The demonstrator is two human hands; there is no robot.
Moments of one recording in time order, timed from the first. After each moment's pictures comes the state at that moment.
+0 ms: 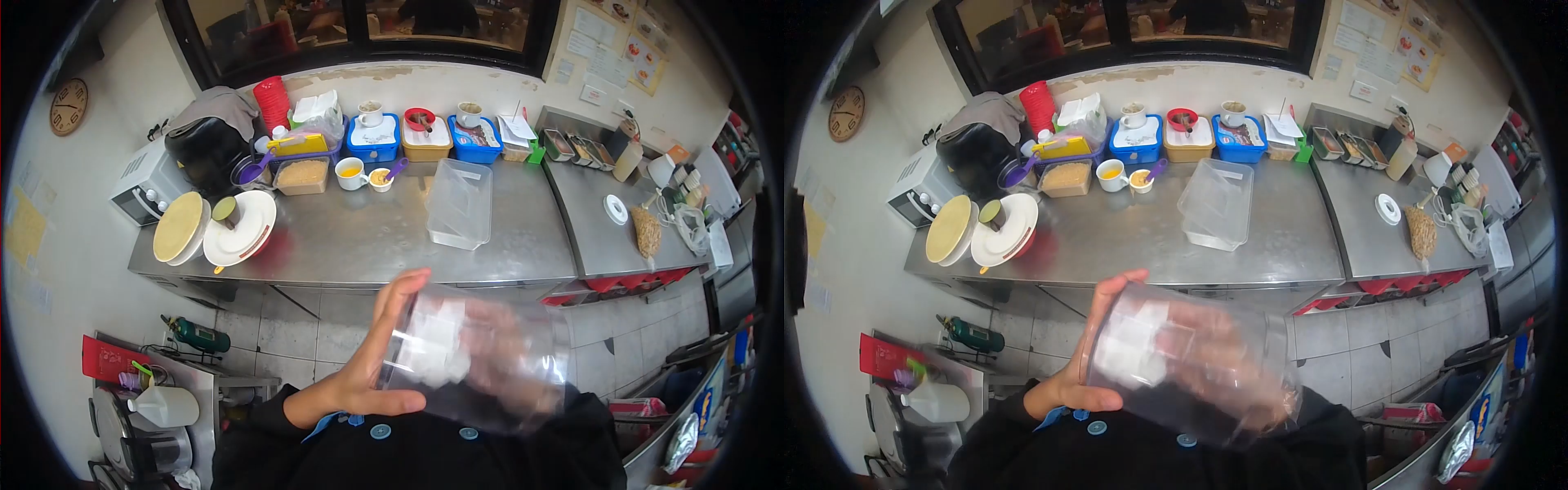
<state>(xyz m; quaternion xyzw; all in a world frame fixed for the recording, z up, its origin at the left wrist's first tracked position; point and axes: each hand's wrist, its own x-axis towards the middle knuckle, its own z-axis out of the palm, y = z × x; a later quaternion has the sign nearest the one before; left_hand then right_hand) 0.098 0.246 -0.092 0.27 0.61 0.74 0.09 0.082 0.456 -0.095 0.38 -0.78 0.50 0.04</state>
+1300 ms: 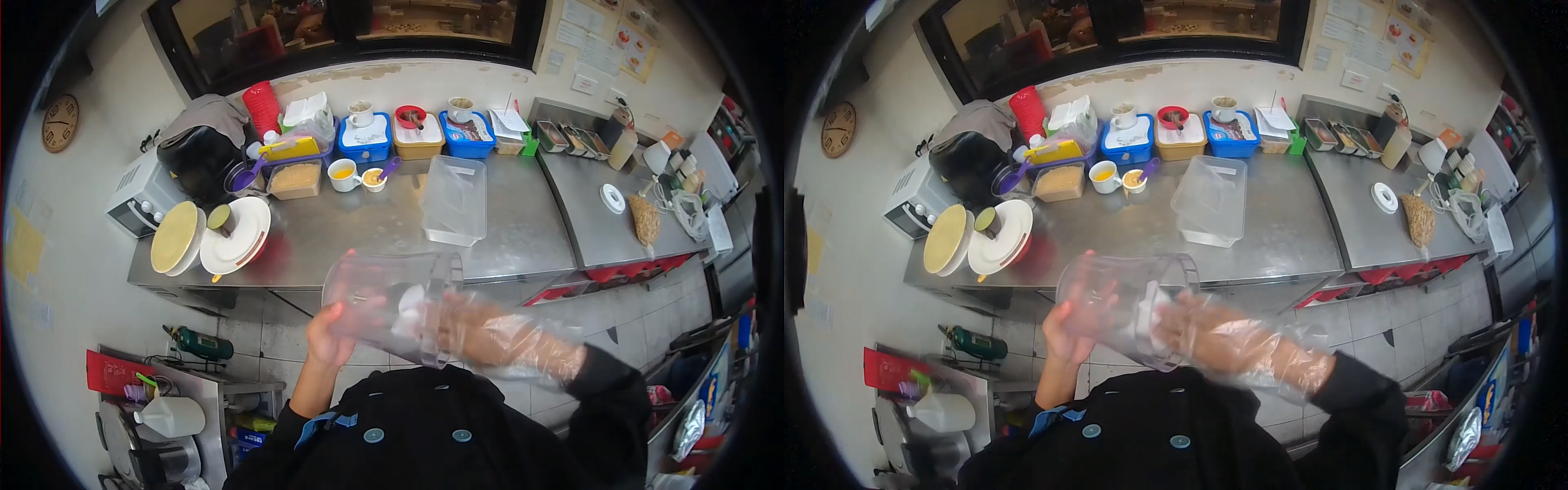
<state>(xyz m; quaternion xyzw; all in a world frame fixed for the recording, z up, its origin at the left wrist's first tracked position) 0.073 0.207 -0.162 0.04 0.42 0.91 0.06 0.027 0.466 -0.164 0.55 -0.74 0.36 -0.14</state>
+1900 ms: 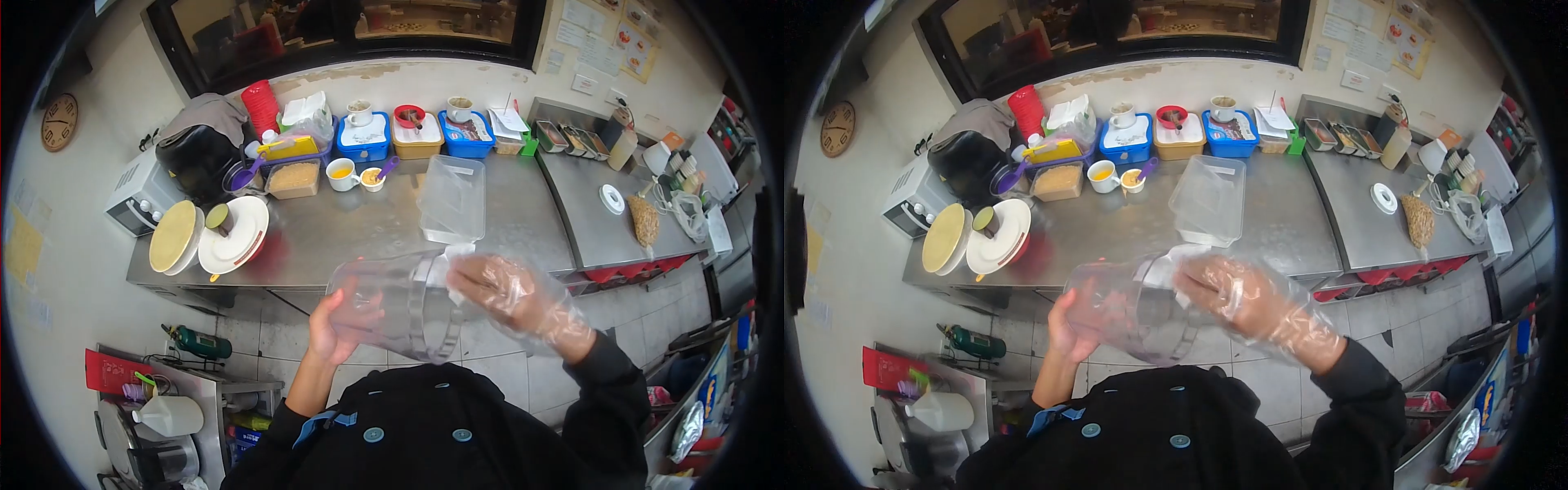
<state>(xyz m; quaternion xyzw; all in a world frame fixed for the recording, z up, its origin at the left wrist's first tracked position) 0.067 0.210 -0.178 -0.03 0.36 0.92 0.13 0.010 0.490 -0.093 0.48 -0.80 0.36 0.02</state>
